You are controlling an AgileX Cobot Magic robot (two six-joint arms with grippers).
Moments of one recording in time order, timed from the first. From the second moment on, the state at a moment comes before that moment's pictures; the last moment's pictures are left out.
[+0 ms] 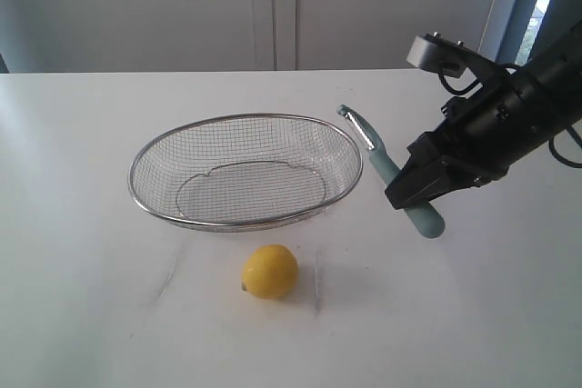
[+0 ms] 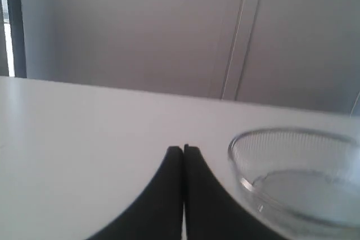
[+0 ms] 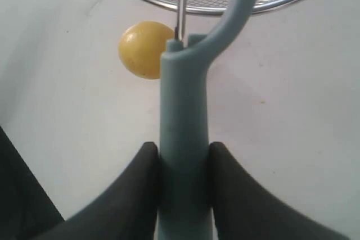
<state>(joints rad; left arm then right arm) -0.10 0.00 0.02 -0.11 0.01 -0.09 0.11 1.60 -1.11 0.72 1.14 -0.79</state>
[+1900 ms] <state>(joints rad) -0.13 0.52 -0.48 0.27 0.73 0.01 0.11 1.60 -1.11 0.75 1.12 -0.79</state>
